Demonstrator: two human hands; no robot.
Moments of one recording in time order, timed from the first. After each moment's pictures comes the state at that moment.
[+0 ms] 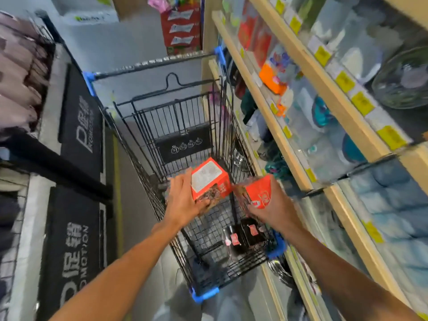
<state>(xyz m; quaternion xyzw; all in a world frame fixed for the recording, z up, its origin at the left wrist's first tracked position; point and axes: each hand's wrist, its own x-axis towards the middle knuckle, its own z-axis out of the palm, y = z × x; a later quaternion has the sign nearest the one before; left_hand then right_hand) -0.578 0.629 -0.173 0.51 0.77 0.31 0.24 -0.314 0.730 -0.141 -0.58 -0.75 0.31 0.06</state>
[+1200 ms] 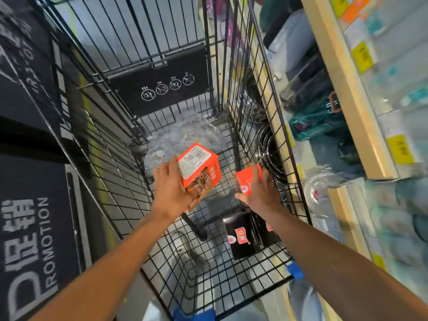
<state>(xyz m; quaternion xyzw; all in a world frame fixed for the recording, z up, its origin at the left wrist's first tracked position) -0.577 0.670 -0.369 0.43 0.83 0.17 0.30 -0.351 0.781 -0.406 -0.59 -0.74 0.30 -0.16</state>
